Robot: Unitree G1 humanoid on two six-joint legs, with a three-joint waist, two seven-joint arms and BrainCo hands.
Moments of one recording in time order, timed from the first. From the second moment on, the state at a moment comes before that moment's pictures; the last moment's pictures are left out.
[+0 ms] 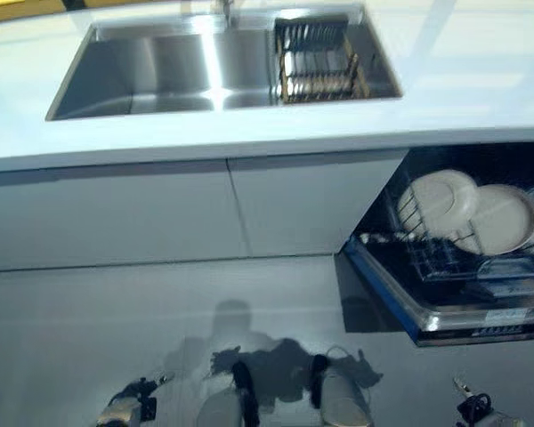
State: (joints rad) left arm -0.14 0.38 -0.11 1.22 -0.29 0.10 0.07; right arm -0.11 -0.51 -0.34 1.27 0.88 0.28 -0.15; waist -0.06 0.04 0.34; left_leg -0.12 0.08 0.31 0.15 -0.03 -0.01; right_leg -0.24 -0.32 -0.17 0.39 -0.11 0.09
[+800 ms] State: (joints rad) left arm -0.16 0.33 -0.14 1.16 -0.33 0.09 0.07; right arm -0.18 -0.57 -0.34 1.28 1.01 0.24 -0.18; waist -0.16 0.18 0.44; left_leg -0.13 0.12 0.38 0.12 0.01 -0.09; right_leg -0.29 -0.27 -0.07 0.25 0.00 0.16
